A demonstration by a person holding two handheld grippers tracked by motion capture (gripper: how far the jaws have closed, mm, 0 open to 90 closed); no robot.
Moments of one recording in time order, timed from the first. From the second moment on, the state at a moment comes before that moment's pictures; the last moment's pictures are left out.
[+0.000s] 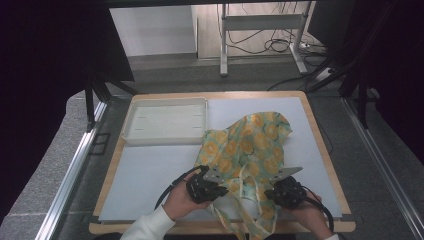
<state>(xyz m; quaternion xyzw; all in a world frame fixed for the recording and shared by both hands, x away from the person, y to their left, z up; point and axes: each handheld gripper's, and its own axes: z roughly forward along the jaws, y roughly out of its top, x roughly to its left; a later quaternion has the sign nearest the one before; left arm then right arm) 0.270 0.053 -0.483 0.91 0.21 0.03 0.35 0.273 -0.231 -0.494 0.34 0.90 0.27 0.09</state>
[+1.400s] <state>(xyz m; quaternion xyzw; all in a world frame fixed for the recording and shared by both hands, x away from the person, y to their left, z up) 0.289 0.091 -0.475 0.87 0.29 0.03 0.39 0.225 -0.224 -0.477 0.24 0.92 0.29 0.03</state>
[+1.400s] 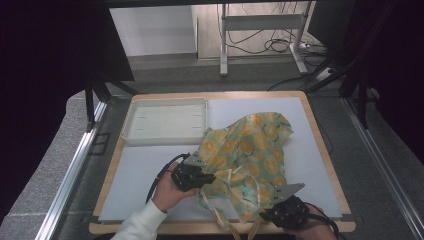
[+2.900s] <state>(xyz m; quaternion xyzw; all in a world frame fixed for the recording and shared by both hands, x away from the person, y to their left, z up) 0.337 0.104 -0.406 0.84 0.31 0.08 0.45 0.353 -0.240 -0.381 0.32 0.89 0.29 0.16</state>
